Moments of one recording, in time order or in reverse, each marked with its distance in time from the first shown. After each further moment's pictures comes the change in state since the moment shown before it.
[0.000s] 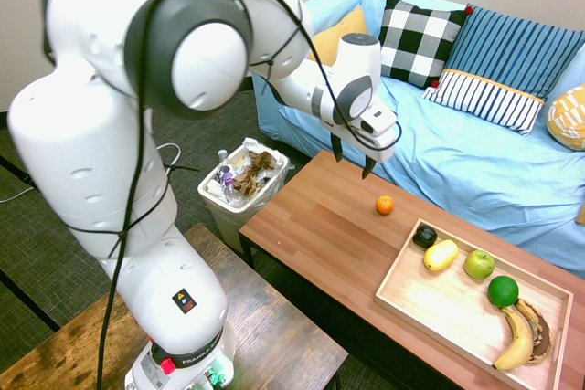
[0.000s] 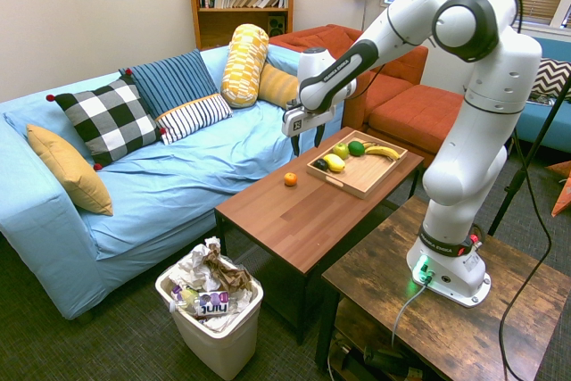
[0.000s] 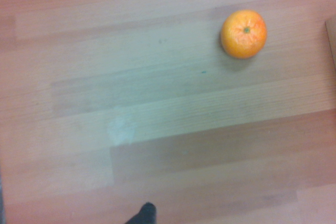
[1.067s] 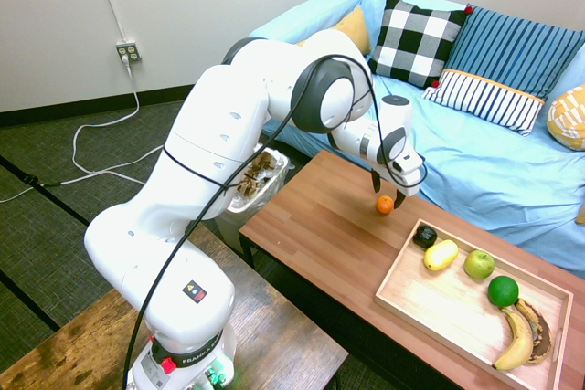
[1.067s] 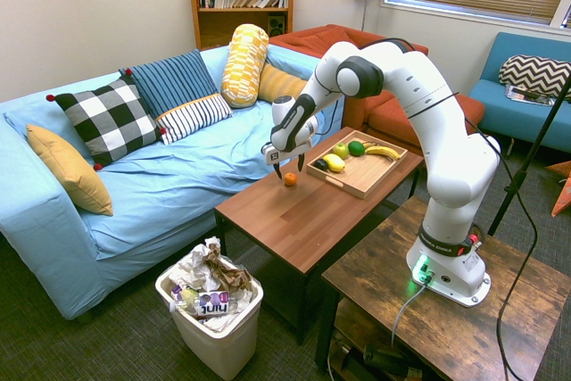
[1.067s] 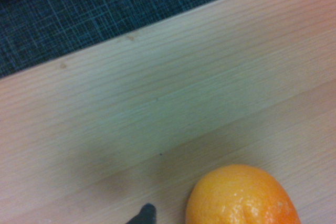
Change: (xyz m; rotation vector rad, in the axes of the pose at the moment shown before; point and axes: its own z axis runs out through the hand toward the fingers) arm 0.096 -0.073 0.203 -0.103 0.036 0.178
